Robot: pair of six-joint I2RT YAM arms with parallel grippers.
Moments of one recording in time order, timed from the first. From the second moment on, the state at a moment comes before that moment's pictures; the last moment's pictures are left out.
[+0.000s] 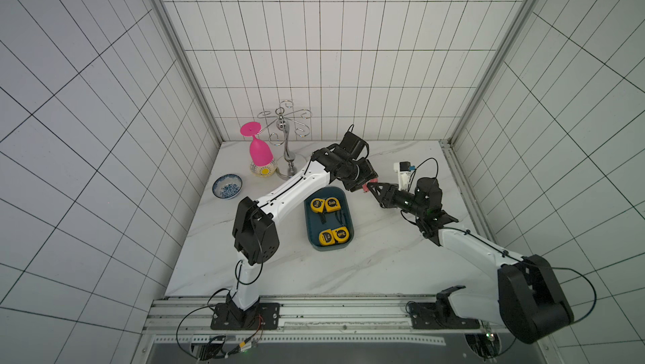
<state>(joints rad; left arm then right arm) -0.74 2.00 1.96 -0.81 0.29 -1.13 0.43 1.28 0.62 0.44 -0.50 0.62</state>
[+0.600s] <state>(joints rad) -0.73 1.99 1.88 -0.74 0.33 -1.11 0.36 1.28 0.59 0.43 -0.50 0.66</state>
